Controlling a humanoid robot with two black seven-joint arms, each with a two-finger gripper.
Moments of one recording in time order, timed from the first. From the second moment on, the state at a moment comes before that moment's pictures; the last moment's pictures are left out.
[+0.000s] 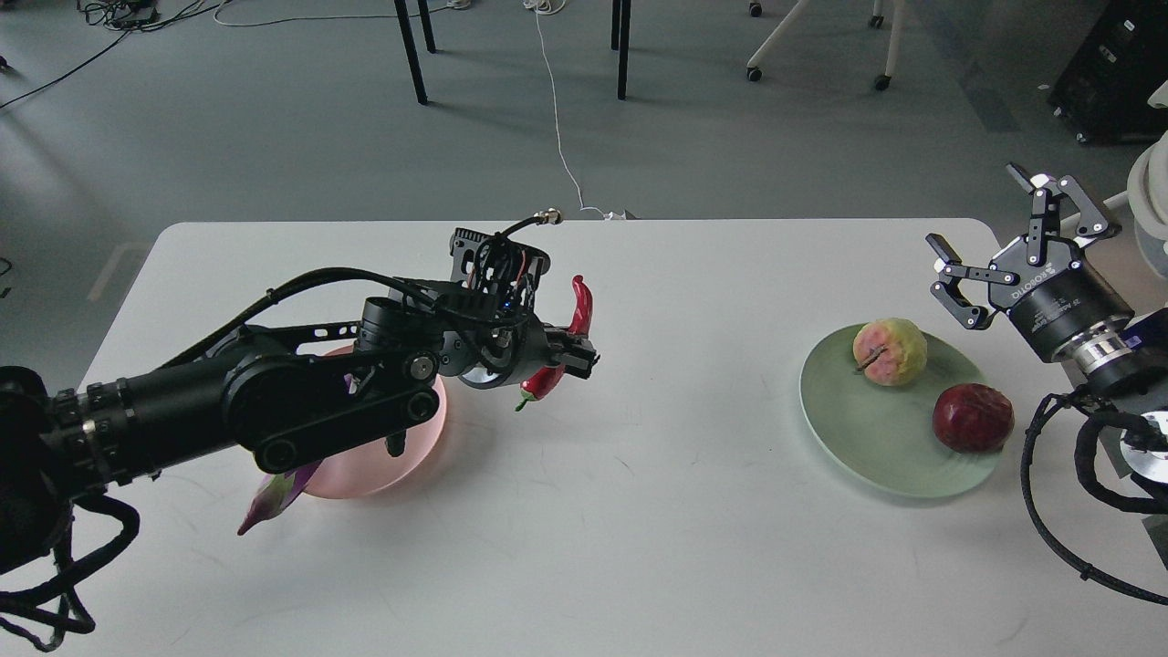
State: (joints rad) left arm -1.01 0.33 -0.23 -1.32 1.42 -0.40 0.42; right arm 0.56 -0.73 0.51 0.98 0.11 0.49 0.49
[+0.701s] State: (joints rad) left arm -0.86 0.66 -0.24 -1.49 1.26 -0.32 0.44; right arm 0.56 -0.72 0.51 0.98 0.11 0.49 0.49
